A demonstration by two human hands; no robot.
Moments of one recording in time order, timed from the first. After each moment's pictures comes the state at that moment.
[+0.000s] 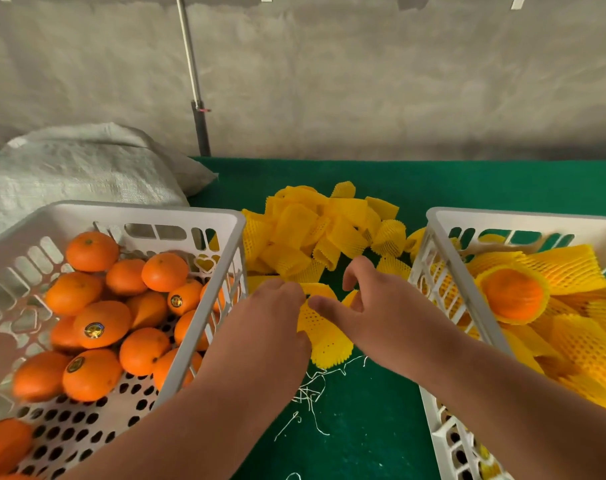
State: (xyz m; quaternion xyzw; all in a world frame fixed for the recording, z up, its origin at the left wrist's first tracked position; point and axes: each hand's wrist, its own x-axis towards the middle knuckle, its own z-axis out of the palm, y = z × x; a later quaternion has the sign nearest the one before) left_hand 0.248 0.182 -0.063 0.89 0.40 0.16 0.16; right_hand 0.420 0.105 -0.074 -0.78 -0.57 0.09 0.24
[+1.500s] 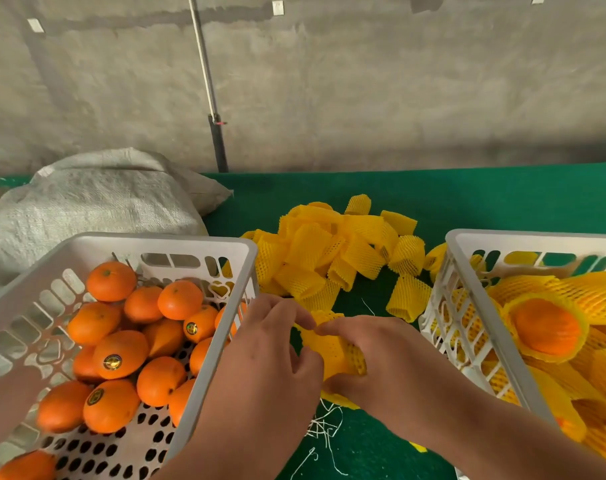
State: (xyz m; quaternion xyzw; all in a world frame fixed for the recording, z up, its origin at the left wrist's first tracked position) left_hand 0.245 0.180 -0.051 0.83 0.40 0.30 0.23; right_hand 0.417 0.109 -0.073 -0.70 -0.66 0.13 0.23
